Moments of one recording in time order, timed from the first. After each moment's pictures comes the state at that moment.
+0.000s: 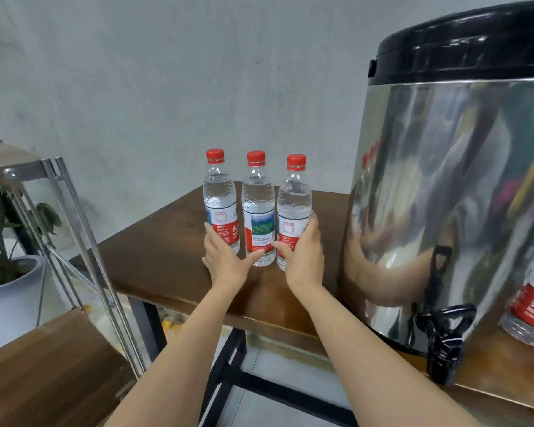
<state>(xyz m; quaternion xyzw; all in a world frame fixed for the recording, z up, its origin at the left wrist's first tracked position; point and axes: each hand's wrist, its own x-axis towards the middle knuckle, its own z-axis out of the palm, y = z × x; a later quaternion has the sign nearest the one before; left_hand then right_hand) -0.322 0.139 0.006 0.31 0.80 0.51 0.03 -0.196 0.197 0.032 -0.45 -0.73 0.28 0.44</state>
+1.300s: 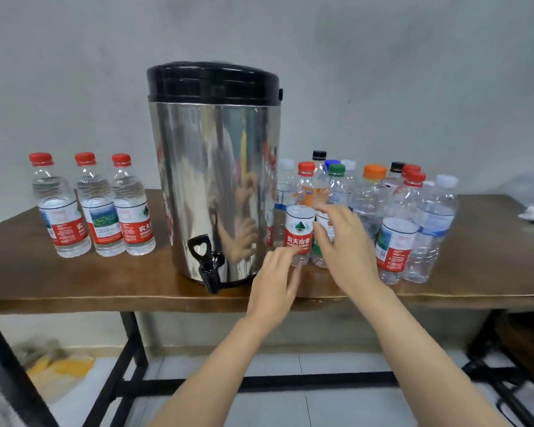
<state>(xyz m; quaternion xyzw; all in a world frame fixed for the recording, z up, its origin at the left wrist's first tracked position) 0.059 0.127 0.007 0.70 0.51 0.49 -0.03 0.199 0.139 0.097 -0.45 -0.77 -0.02 0.46</state>
